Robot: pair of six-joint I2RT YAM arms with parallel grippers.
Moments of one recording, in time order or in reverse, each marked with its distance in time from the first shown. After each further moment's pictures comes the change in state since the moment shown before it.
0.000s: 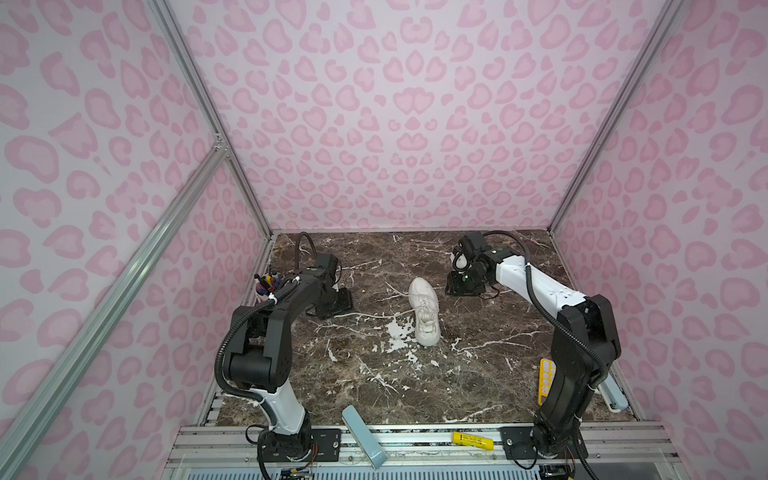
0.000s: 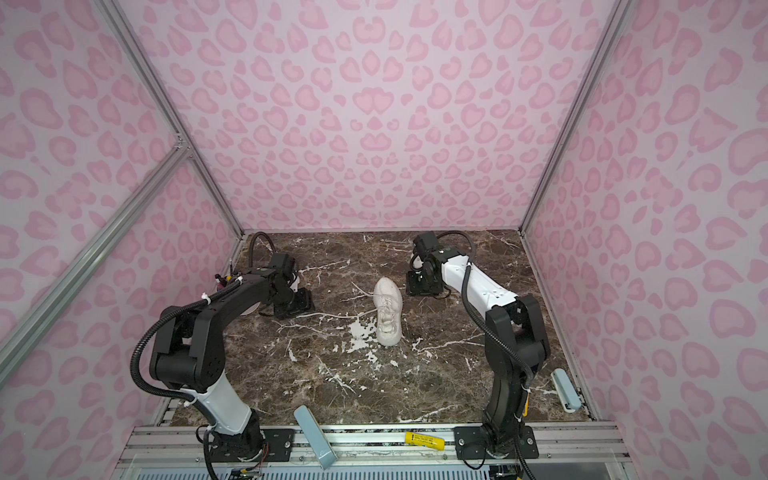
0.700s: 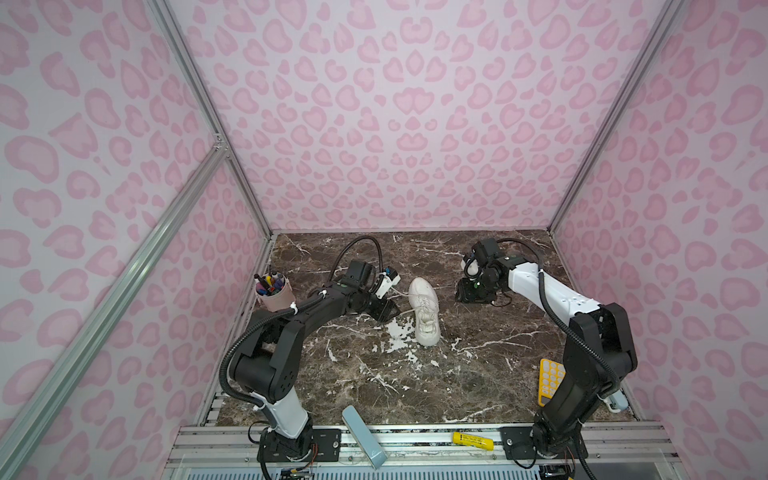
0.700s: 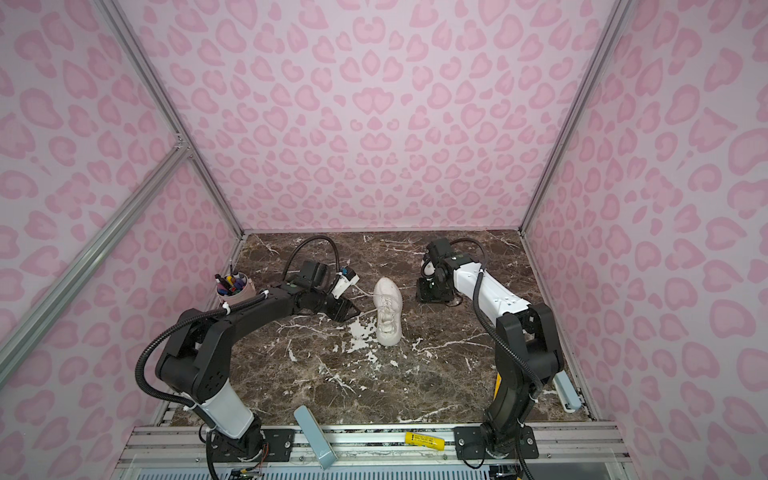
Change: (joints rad) left arm -0.260 -0.003 -0.108 0.427 0.323 0.575; right arm -0.059 -0.083 -0.120 0.012 -0.037 -0.039
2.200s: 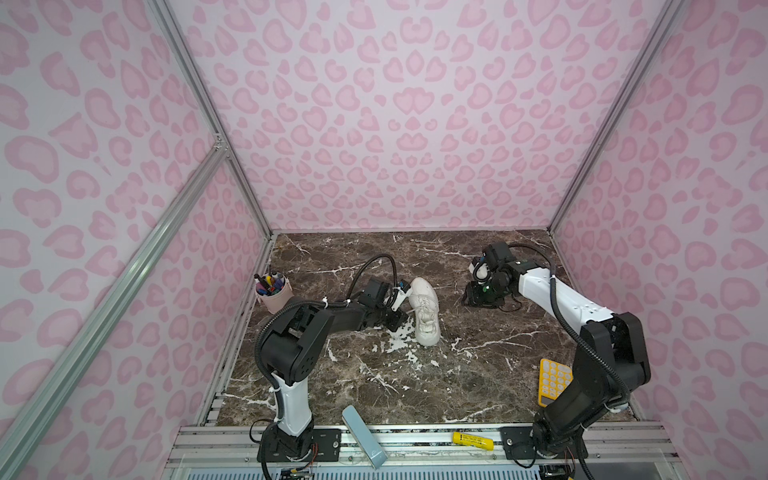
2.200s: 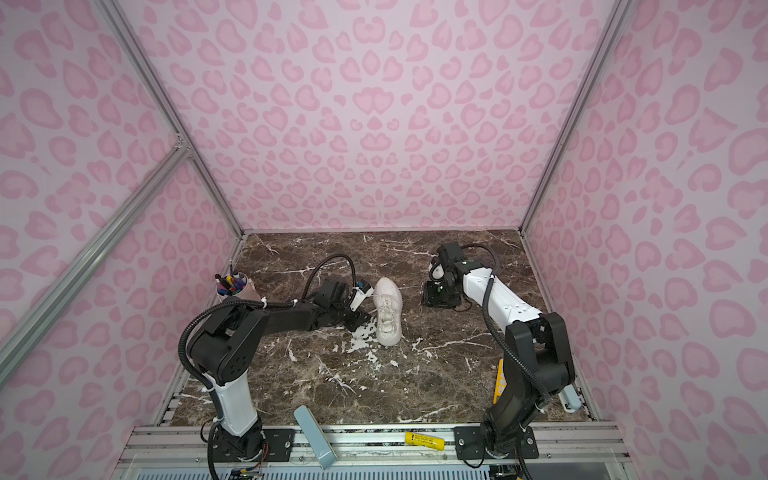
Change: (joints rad) left arm -0.111 0.146 -0.121 0.369 -0.111 -0.099; right arm -0.048 -0.074 -0.079 -0.002 -0.050 0.001
